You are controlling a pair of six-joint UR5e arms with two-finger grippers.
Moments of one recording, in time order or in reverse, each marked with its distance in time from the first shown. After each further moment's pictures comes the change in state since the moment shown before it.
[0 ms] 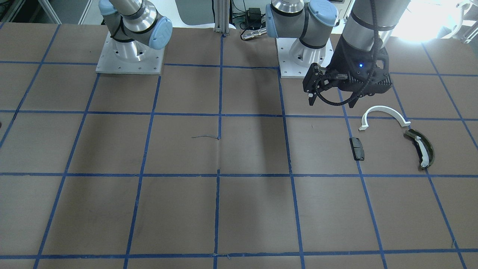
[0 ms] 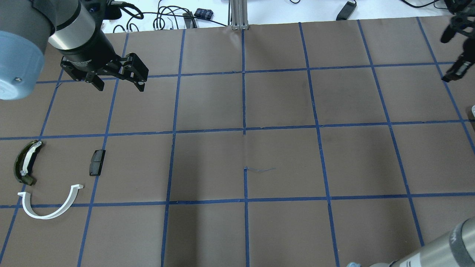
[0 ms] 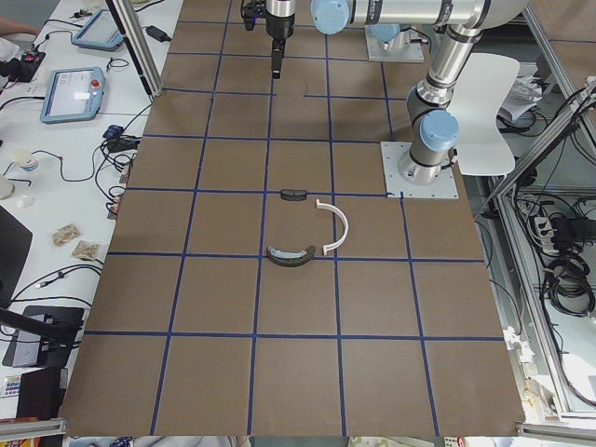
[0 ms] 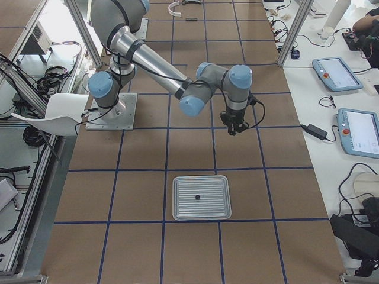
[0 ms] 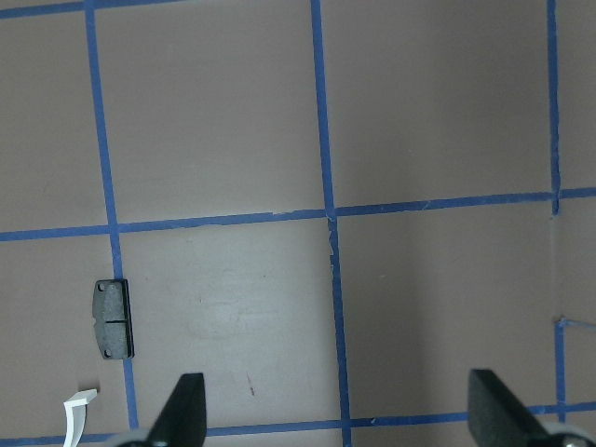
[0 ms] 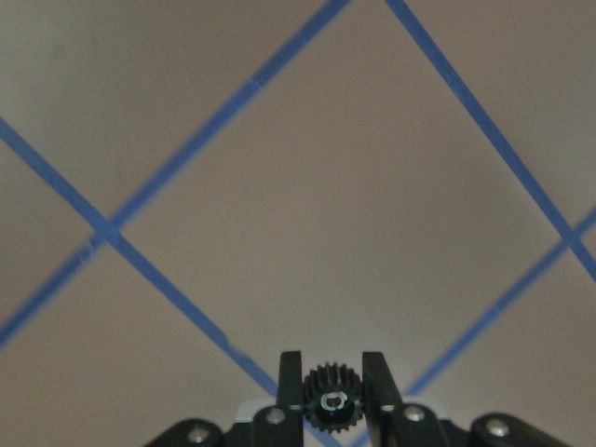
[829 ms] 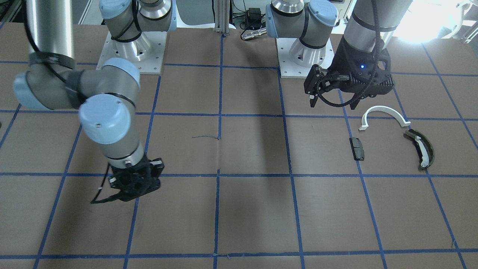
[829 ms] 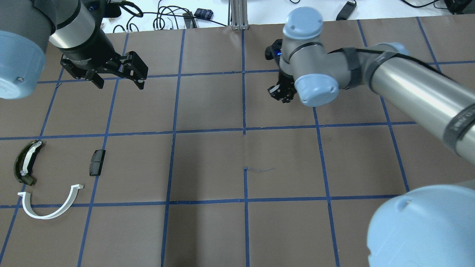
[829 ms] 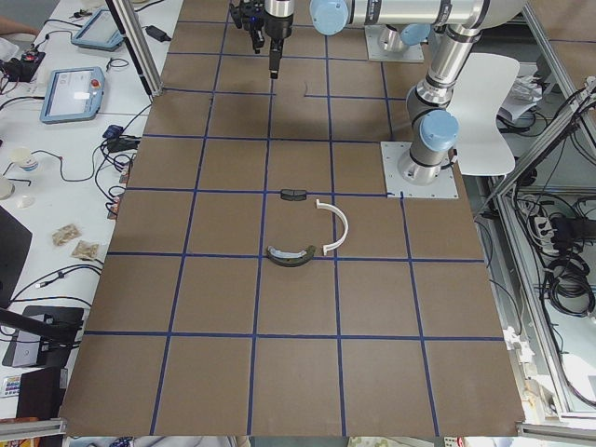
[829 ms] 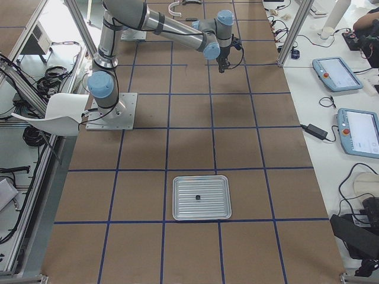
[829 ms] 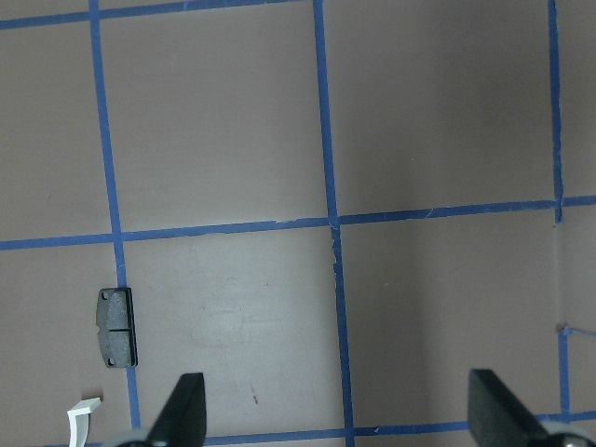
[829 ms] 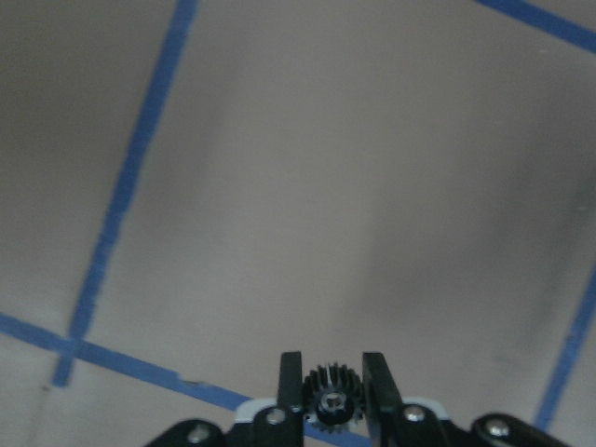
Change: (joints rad) left arm 0.002 -0.003 -0.002 0.019 0.001 0.004; right arm 0.689 0.136 0.053 -0.146 0.006 1.146
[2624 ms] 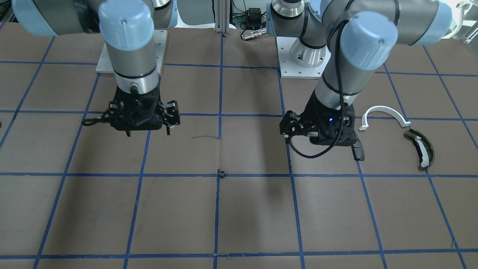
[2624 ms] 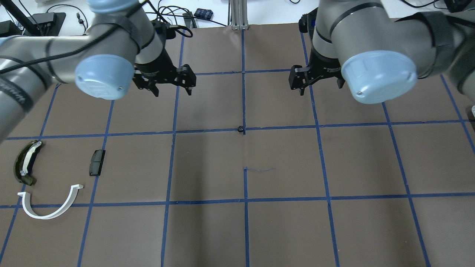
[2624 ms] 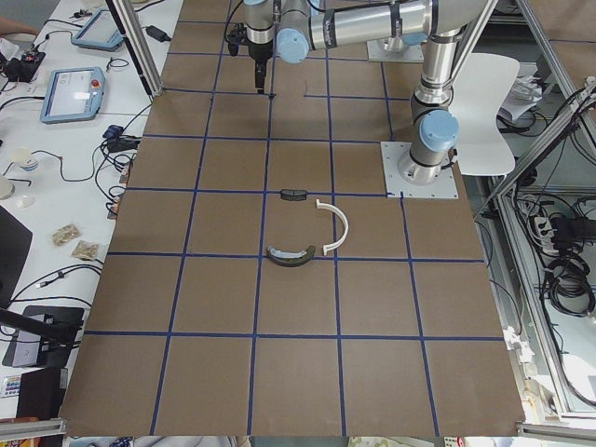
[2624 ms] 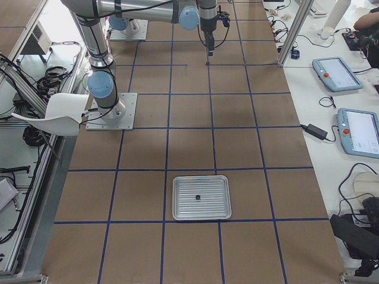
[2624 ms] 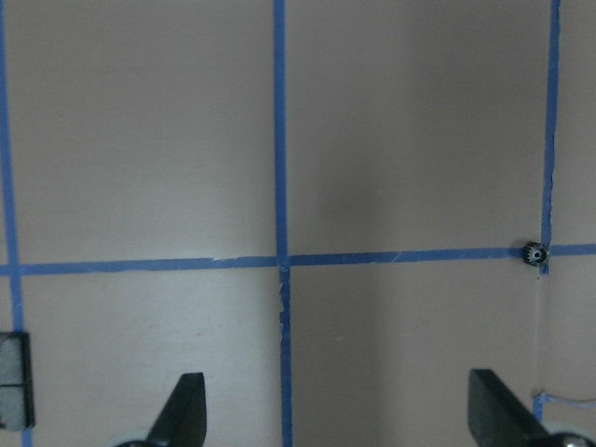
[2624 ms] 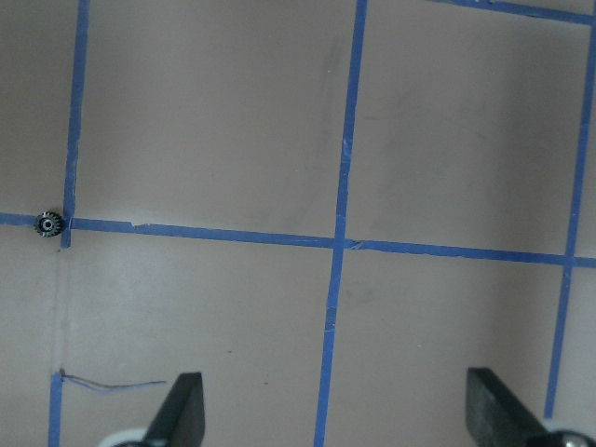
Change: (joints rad) left arm -0.147 -0.290 -0.033 0.287 -0.061 -0.176; right arm -0.116 -0.437 0.030 0.381 -0.073 0.143
